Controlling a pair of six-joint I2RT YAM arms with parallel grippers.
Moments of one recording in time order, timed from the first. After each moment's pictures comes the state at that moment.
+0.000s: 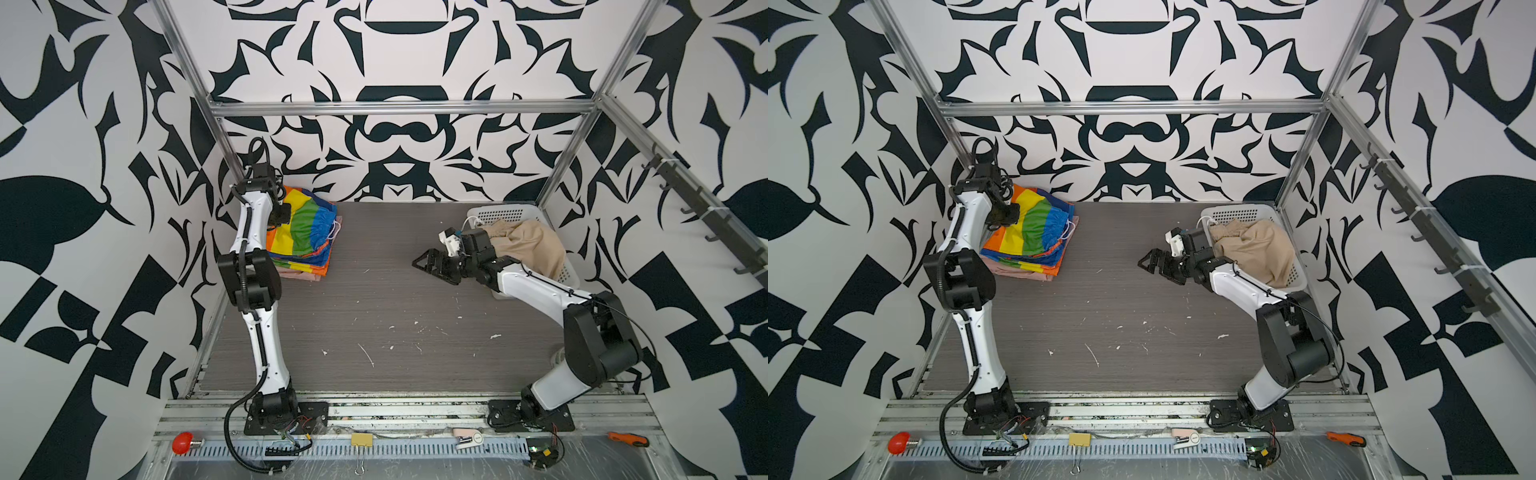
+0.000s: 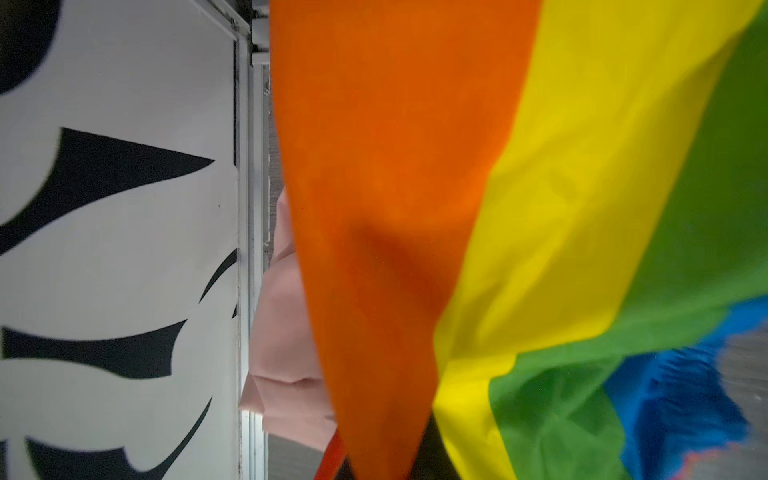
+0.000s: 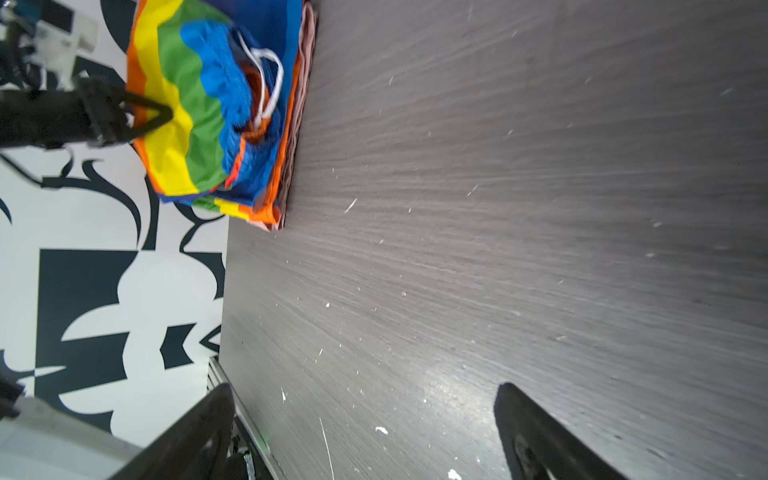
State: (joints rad) left arm 0.13 2.33 2.33 -1.13 -0.09 0.19; right arm 0.41 1.60 1.01 -0.16 -0.56 0.67
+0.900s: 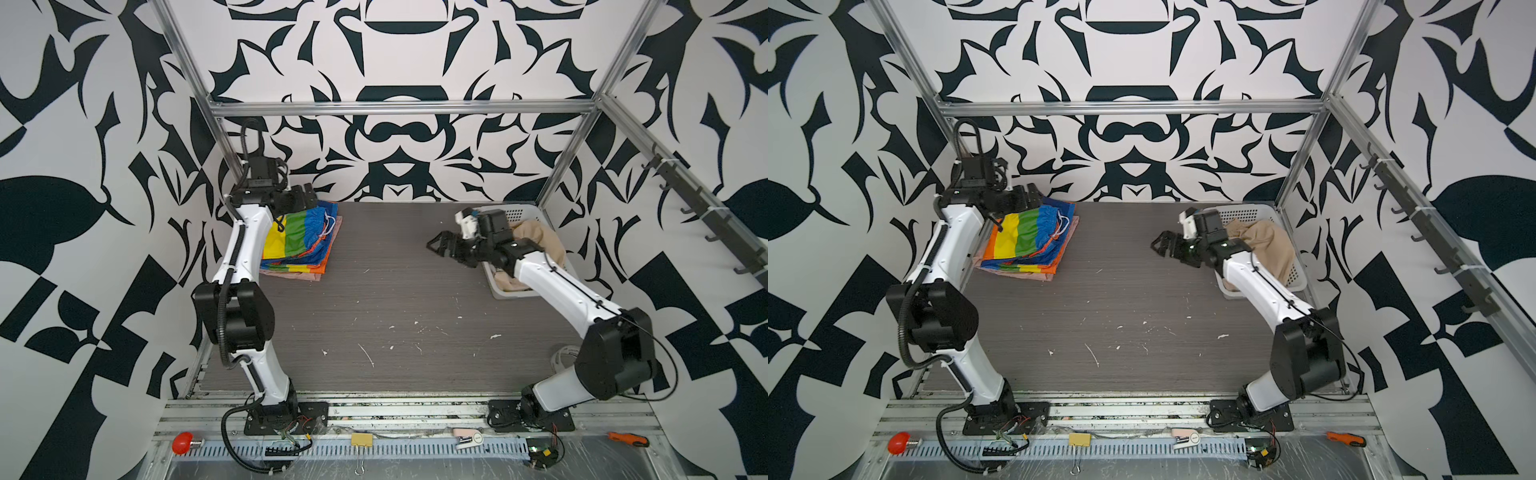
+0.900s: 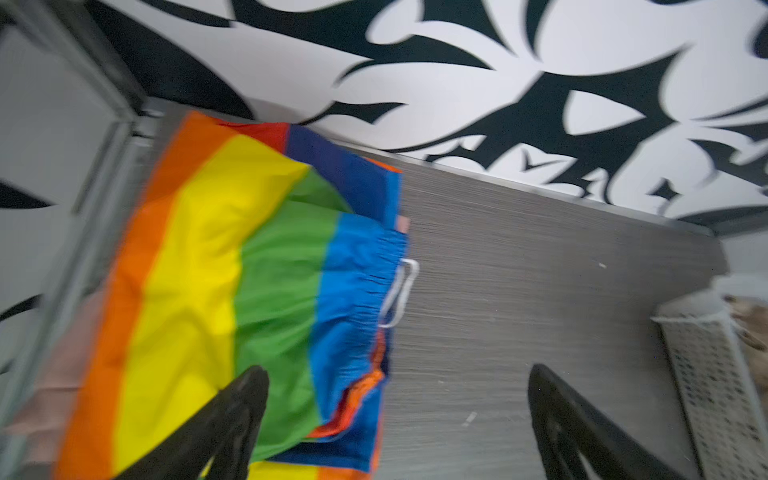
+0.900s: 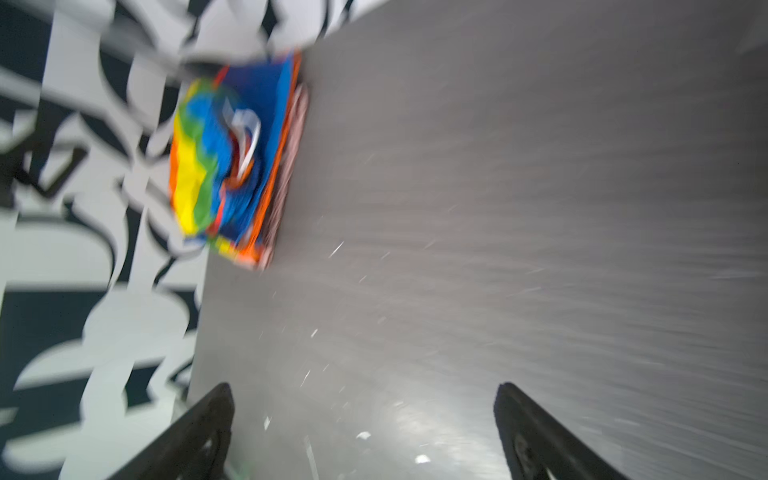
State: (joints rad) left arm -0.04 1.80 1.80 -0.71 0.26 -0.21; right arm 0.23 1.48 1.23 -0.47 -0.39 0.57
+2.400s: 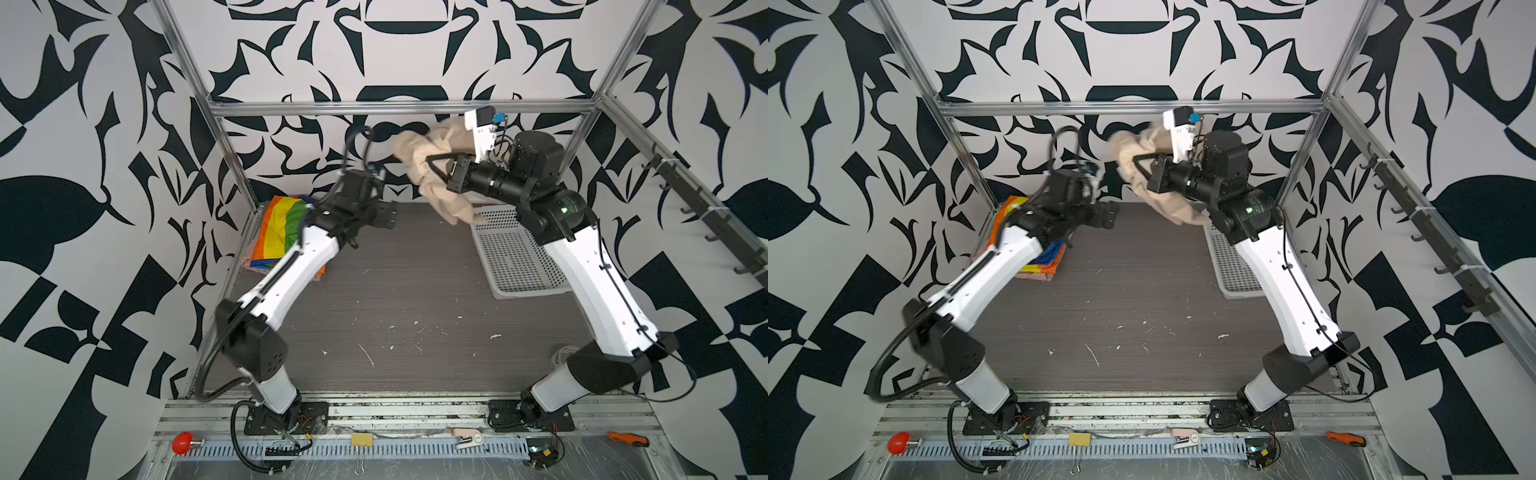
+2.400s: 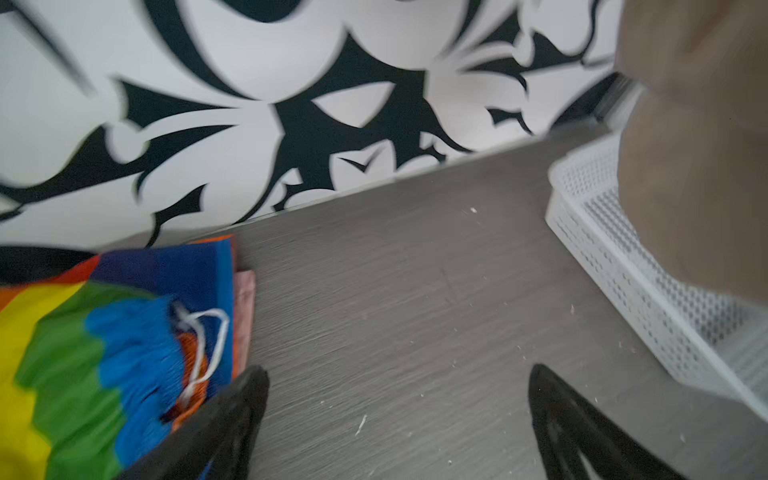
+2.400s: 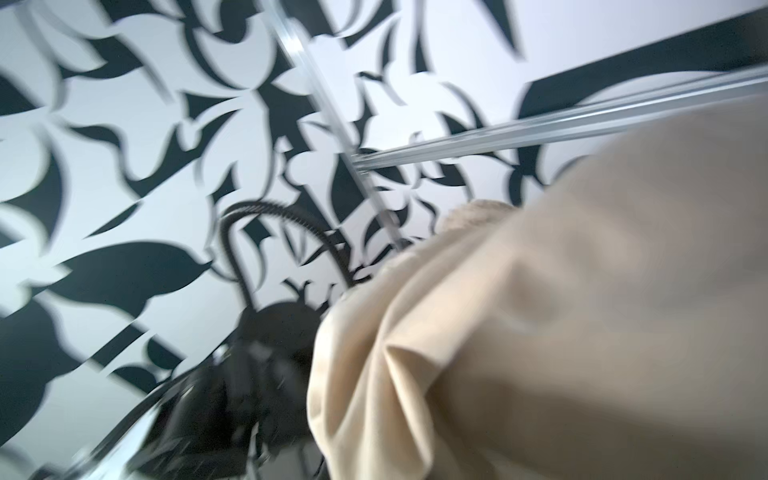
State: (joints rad) left arm -0.45 1.58 1.64 -0.58 -0.07 -0.17; right arm 0.50 1.55 2.04 -0.54 -0.48 0.48
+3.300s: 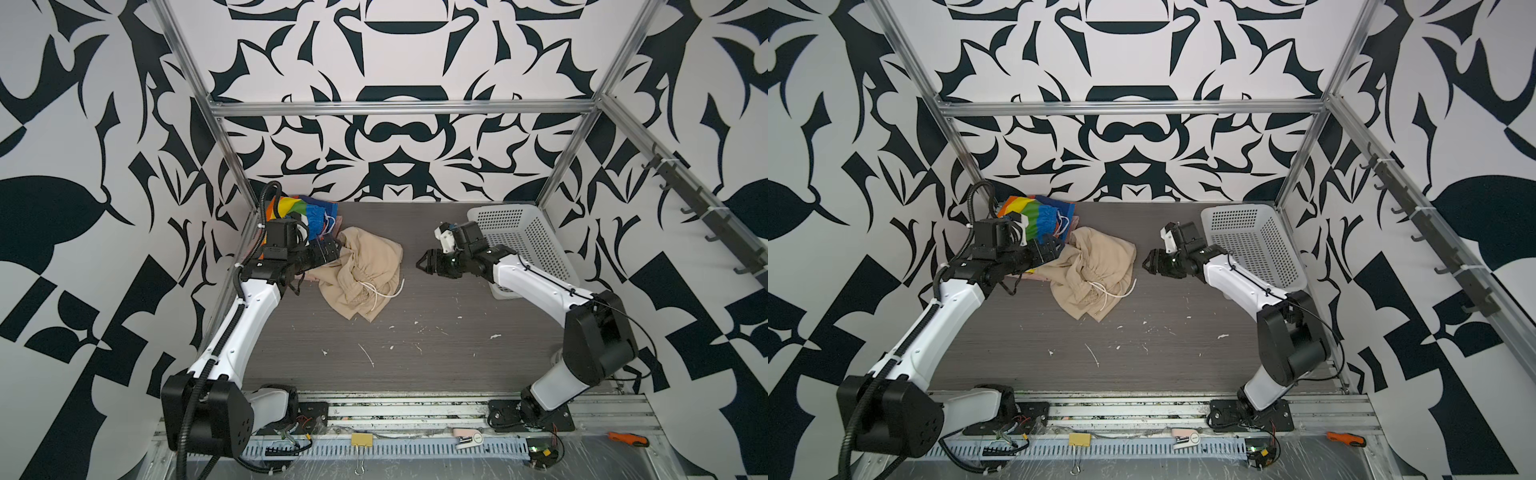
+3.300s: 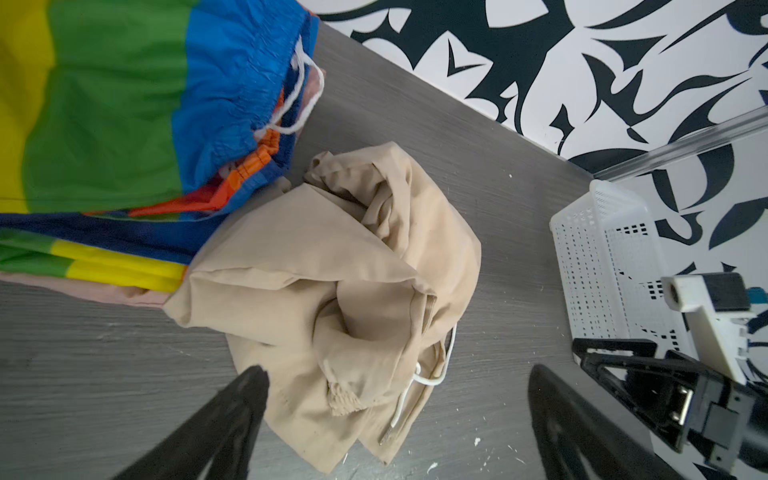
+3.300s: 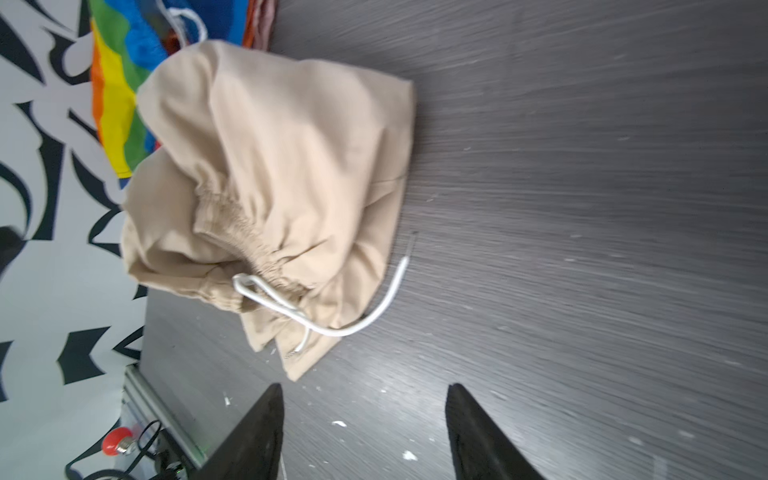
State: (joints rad) left arm -0.14 1.27 1.07 -0.50 0.31 -0.48; right arm 0.49 1.63 1.15 -0.37 -0.38 0.56
